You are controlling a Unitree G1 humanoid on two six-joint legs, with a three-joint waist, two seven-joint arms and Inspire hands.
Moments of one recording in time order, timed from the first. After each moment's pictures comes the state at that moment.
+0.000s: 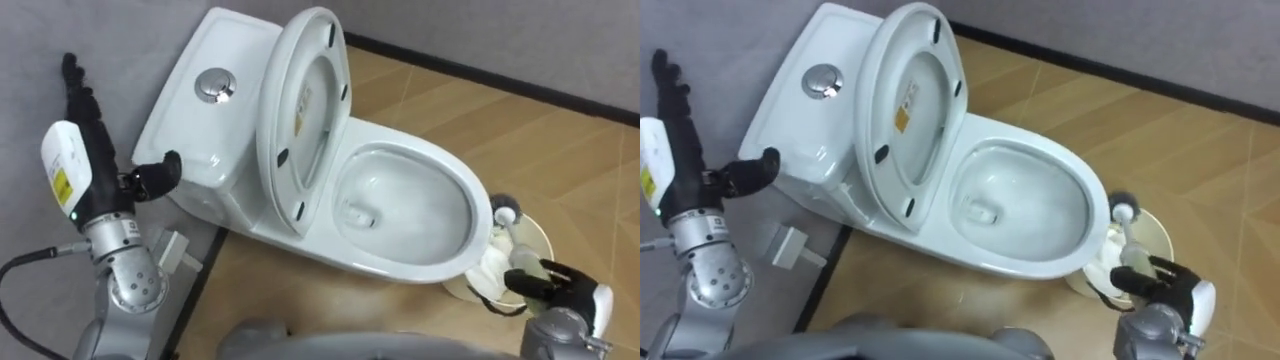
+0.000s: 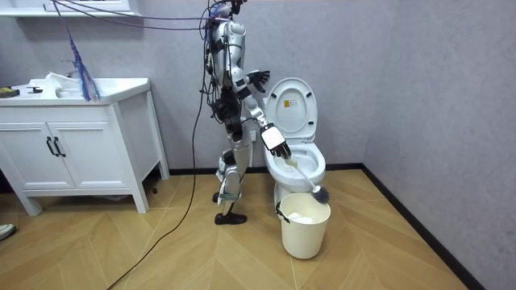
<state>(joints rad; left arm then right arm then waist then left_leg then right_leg) 0.29 0.23 0.00 0.09 0.51 -0.20 0.62 0.15 -0.27 -0.03 0.77 0.18 -0.09 -0.56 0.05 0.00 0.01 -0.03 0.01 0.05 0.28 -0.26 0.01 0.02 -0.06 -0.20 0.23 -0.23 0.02</state>
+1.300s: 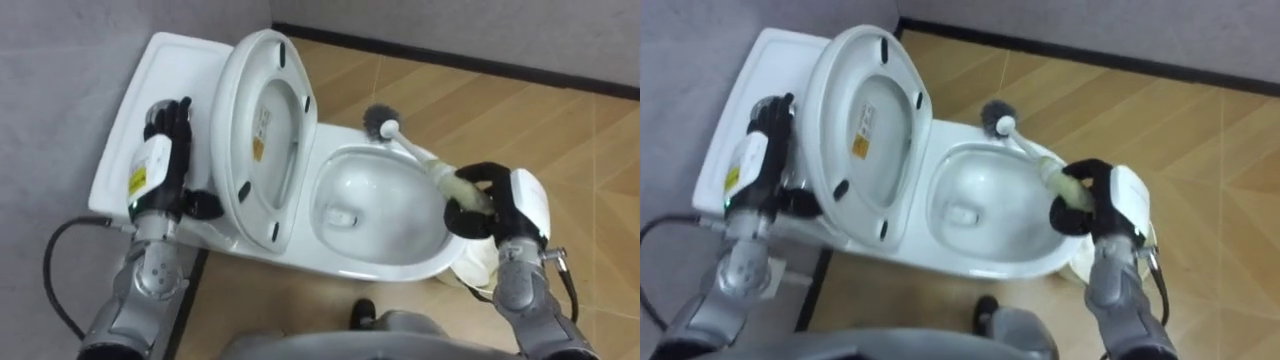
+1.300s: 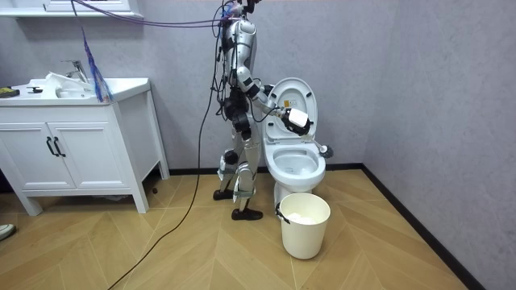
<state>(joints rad) 0.14 0.28 -0.09 0.37 0.56 -0.17 0.32 0.14 -0.29 0.13 0.63 -0.51 -0.20 -0.43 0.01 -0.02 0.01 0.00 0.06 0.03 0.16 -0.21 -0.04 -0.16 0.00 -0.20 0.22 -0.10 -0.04</state>
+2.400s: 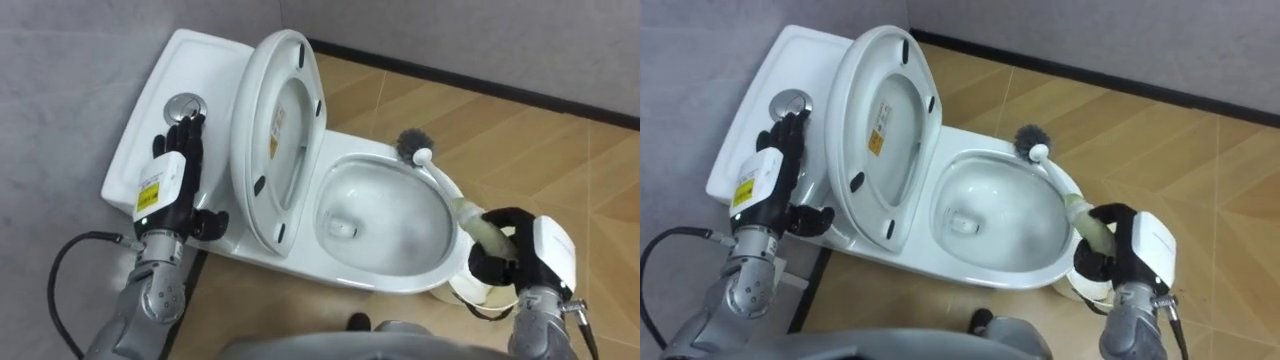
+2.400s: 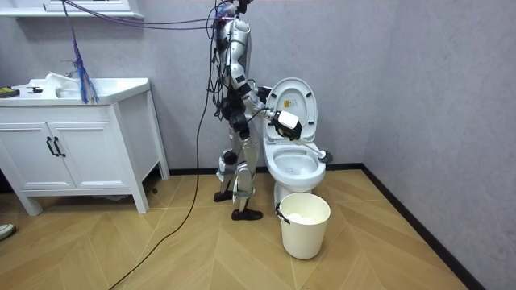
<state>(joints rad) 0.28 0.30 -0.12 0.34 0.69 -0.20 0.39 0.32 -0.33 0.09 0.64 -0.53 -0.19 -0.54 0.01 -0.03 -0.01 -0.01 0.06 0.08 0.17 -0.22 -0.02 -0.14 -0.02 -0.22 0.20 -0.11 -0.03</state>
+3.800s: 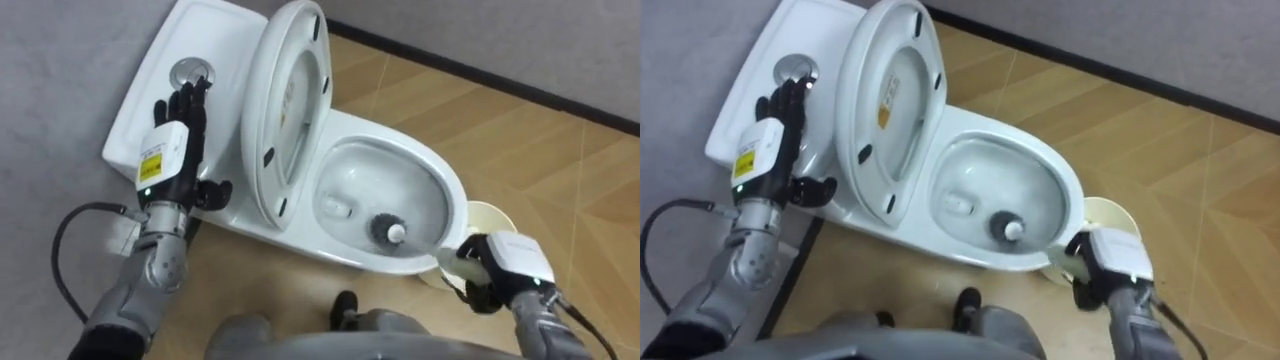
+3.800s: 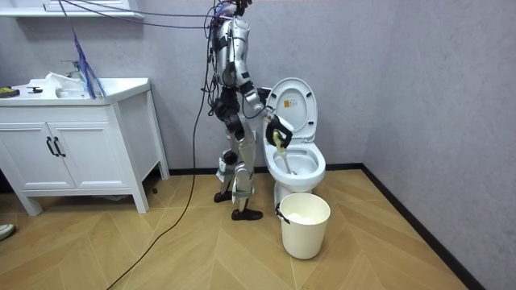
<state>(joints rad) -0.01 0.32 -0.17 0.54 0.70 -0.29 0.43 0.07 -0.42 0.28 0.89 -0.79 -0.15 -0.41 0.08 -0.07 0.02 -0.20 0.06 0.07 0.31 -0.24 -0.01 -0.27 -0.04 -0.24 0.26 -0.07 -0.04</state>
